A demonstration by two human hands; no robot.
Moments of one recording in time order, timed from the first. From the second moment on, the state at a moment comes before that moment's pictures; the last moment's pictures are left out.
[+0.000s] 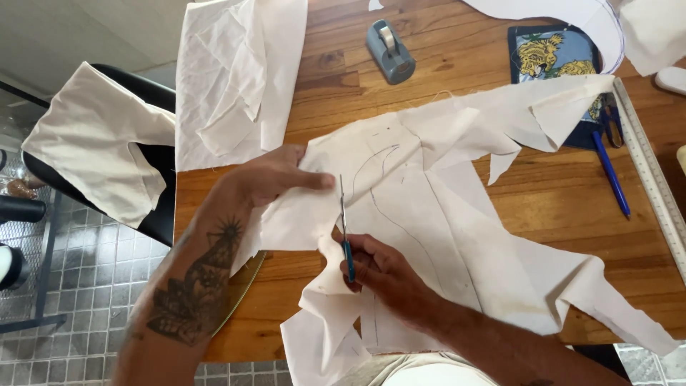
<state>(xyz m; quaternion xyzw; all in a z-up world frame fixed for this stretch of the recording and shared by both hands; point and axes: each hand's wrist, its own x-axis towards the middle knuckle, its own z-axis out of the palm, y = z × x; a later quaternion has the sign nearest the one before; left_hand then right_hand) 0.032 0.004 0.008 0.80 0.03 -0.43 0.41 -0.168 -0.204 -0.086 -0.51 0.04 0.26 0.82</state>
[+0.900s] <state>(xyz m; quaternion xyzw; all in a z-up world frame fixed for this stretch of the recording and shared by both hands) 0.008 -0.005 0.002 0.80 0.04 -0.38 0.47 -0.167 -0.189 -0.108 -0.46 0.00 0.18 0.87</state>
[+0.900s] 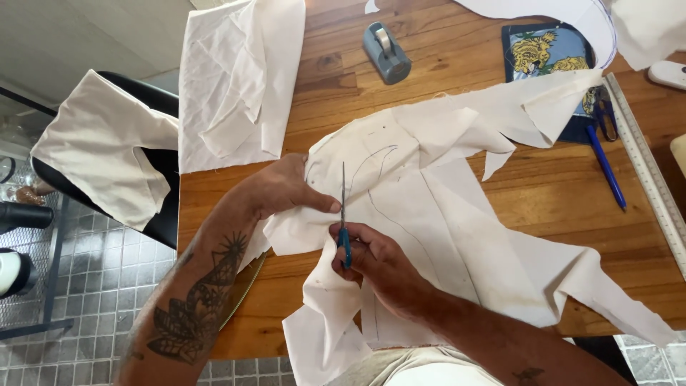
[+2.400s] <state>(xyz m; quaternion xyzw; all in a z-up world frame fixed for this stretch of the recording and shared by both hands) -0.005 -0.002 0.001 0.81 0.10 -0.35 0.47 -0.256 -0.294 -0.112 -0.83 -0.30 0.03 0.47</state>
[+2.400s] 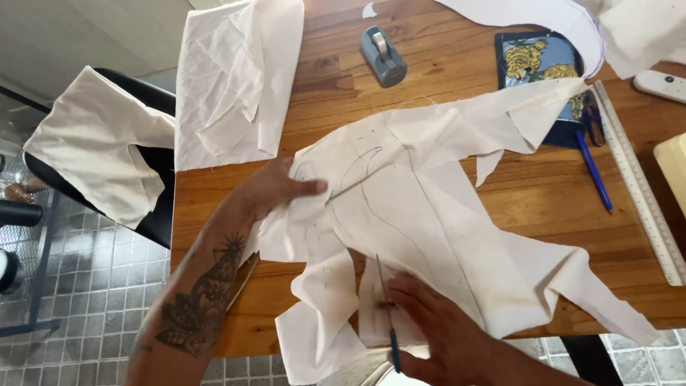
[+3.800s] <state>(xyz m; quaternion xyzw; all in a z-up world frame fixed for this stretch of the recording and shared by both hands) -0.121 -0.054 -0.059 0.68 0.18 -0.34 0.63 -0.298 -0.303 -0.102 -0.51 0.08 0.37 0.77</state>
